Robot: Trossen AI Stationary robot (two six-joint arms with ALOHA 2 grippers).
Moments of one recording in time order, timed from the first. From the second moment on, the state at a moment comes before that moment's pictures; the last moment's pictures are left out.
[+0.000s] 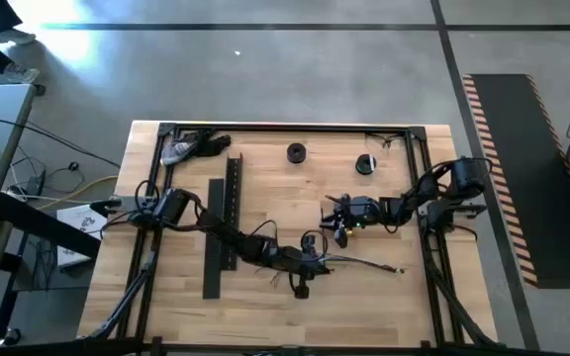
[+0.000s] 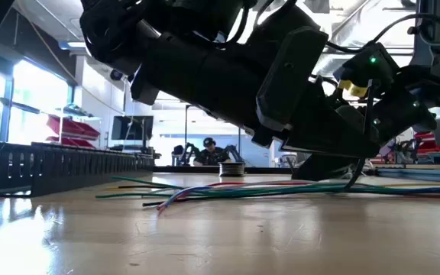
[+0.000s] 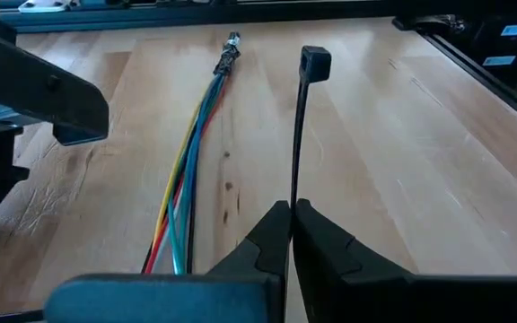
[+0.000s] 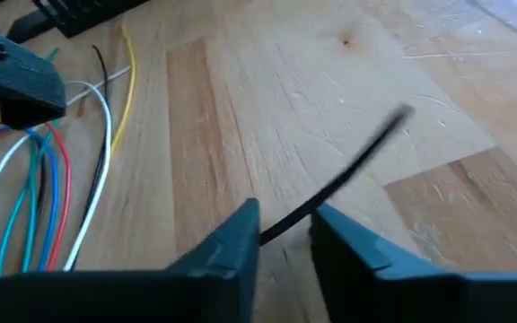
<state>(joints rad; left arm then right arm) -0.31 2.24 1.26 0.58 -0.17 -0.08 0.01 1.76 0.30 0.89 0.00 0.36</state>
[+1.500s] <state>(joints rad) -0.30 2.12 1.19 0.46 -0.12 -0.39 0.64 1.74 0.32 0.88 0.95 -0.43</state>
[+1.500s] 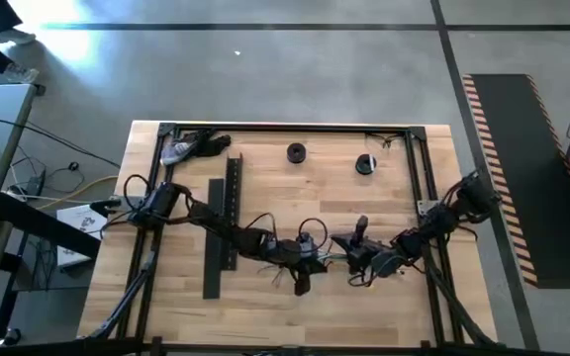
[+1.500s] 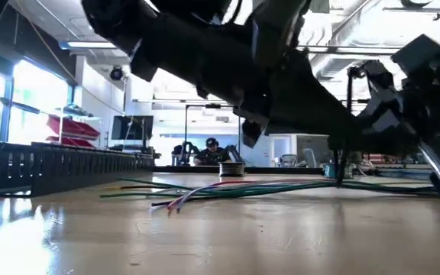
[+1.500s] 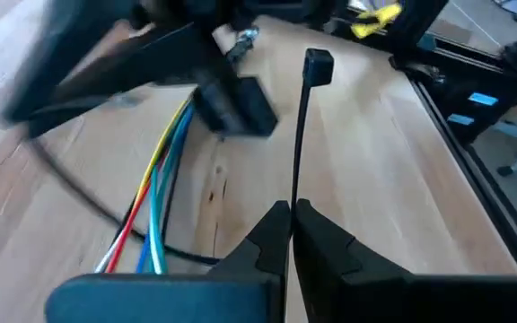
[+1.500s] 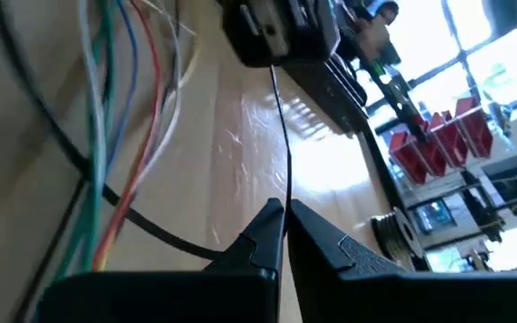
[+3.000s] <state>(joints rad) -0.24 2.09 1.06 0.65 0.13 -0.54 0.55 1.75 0.51 0.72 0.83 -0.44</state>
